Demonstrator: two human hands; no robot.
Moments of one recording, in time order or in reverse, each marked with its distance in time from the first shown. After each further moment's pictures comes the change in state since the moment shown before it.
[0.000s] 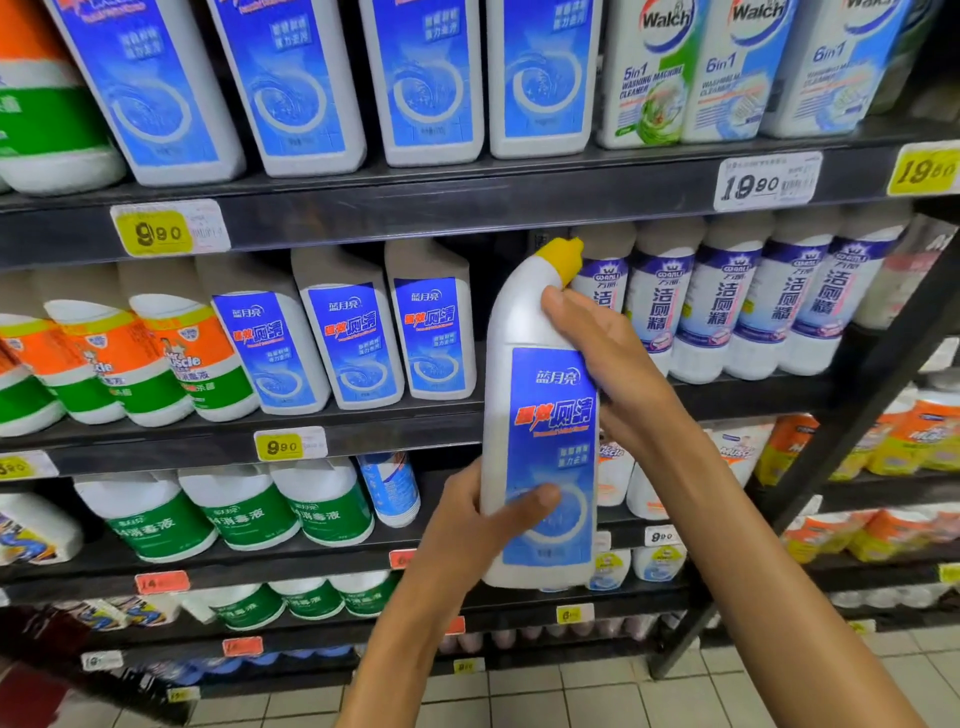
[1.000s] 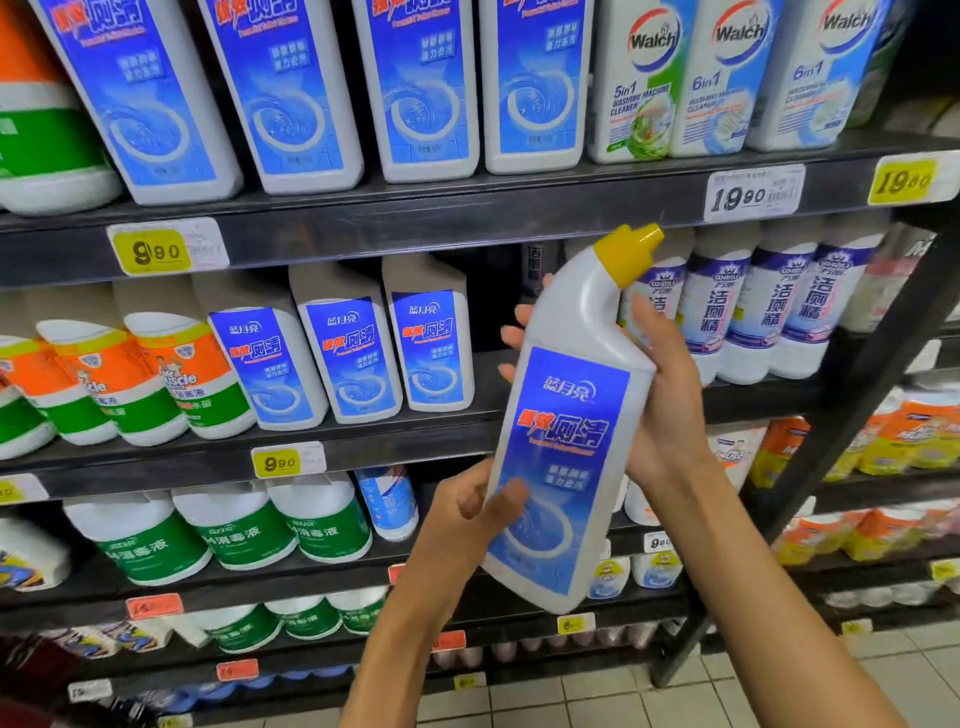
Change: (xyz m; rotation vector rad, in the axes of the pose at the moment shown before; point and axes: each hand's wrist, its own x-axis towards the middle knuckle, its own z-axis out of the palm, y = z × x) left_hand 0.010 -0.005 -0.014 0.003 -0.073 0.164; right_hand -0.025 -0.006 0.006 0.531 -0.123 -0.008
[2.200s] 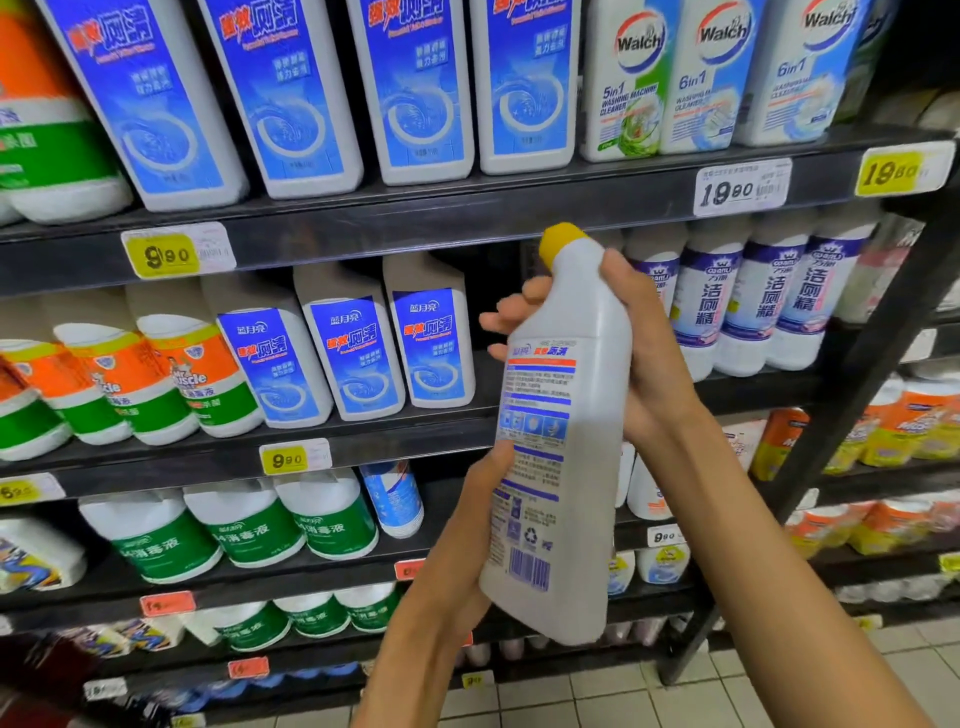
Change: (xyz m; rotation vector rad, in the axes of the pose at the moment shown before) left_hand -0.013 0.011 0.018 -0.192 -0.043 -0.148; right_hand 0.011 -0.011 0.012 -0.166 -0.048 0.010
